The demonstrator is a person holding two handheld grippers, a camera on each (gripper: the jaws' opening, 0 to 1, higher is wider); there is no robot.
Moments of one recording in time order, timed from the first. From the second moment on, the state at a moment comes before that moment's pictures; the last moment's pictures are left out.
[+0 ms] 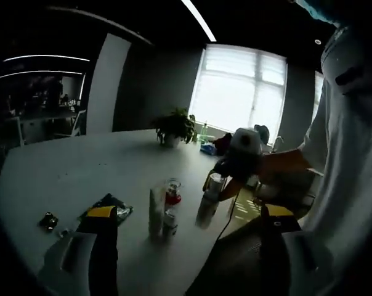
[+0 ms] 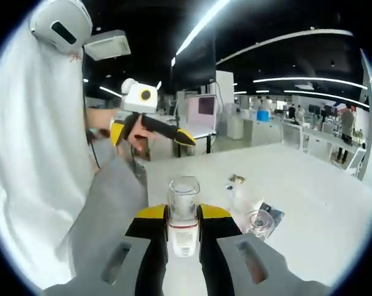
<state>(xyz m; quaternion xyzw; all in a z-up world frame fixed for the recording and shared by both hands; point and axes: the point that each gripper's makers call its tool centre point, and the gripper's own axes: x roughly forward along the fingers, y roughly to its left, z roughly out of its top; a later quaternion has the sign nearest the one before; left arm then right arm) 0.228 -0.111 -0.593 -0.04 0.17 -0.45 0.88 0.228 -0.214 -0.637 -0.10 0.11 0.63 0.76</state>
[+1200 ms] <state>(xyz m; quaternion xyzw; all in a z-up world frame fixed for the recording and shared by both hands) 0.263 -0.056 -0.624 -0.01 0.22 -0.36 0.91 0.264 -0.223 -0.736 -0.12 0.13 0.63 0.76</state>
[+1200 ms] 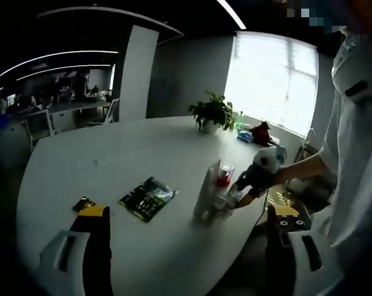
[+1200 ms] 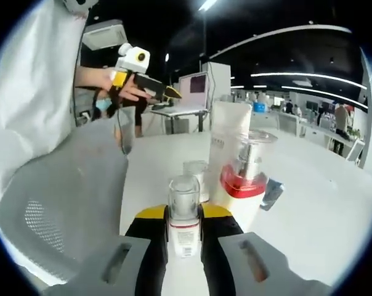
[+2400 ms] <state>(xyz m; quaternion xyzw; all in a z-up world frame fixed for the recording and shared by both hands) 0.261 -0.057 -0.640 -0.02 0.24 -0.35 0.91 0.262 -0.240 -0.784 -0.05 0.27 0.41 0.87</state>
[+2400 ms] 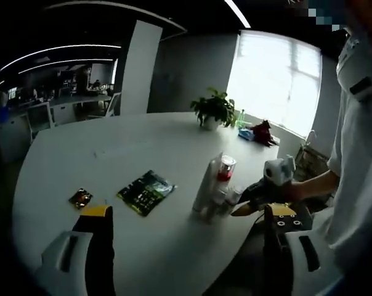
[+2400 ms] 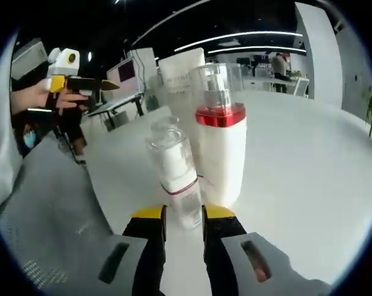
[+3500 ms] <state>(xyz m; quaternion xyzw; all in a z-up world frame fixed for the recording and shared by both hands) 0.260 -0.057 -0.648 -0.03 0.25 -0.35 0.90 0.278 -0.248 -0.793 -0.08 0.28 0.41 0.86</state>
